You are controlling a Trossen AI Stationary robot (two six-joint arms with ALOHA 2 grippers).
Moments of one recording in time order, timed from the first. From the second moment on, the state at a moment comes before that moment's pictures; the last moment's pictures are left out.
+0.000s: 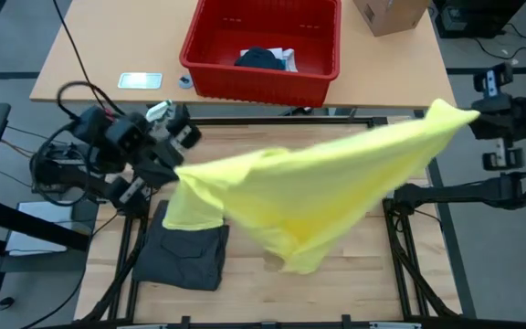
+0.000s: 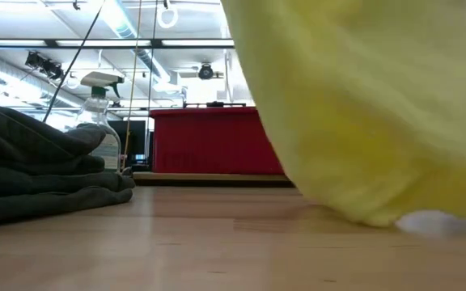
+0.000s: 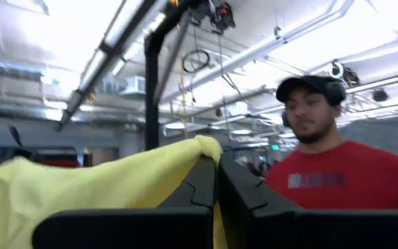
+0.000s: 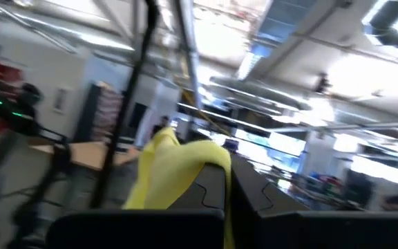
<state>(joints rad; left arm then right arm) -0.12 1.14 1.43 0.36 0.44 -0.24 -0.29 0.75 1.74 -0.58 -0.40 -0.16</state>
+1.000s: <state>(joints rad) -0.13 1.28 1.56 -0.60 -0.57 -0.62 -0.30 0.95 1.66 -1.03 0.30 -0.06</state>
